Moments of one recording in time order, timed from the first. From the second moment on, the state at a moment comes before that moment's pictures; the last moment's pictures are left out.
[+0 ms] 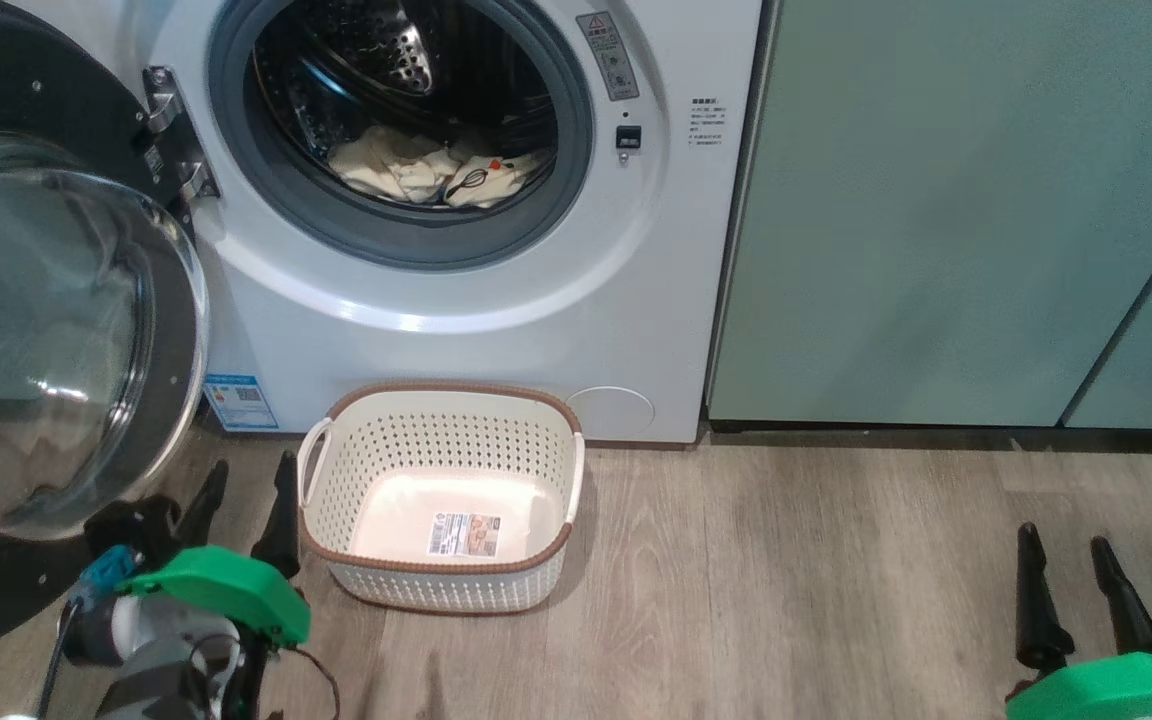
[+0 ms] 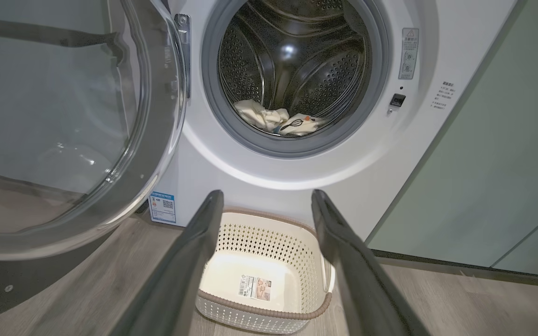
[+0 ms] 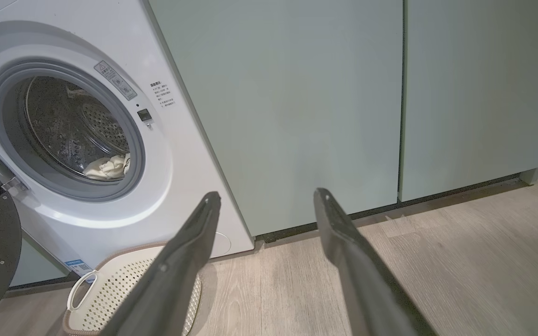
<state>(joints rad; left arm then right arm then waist) -0.19 0.10 0.13 0.54 -0.27 -0.13 -0.26 0.02 -0.08 0.03 0.31 0.36 0.13 -0.25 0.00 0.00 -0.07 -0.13</state>
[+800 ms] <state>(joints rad) -0.19 0.11 0.08 0.53 -0.30 -0.13 -0.26 0.02 -0.08 0.03 0.31 0.36 0.13 -0.25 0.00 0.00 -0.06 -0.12</state>
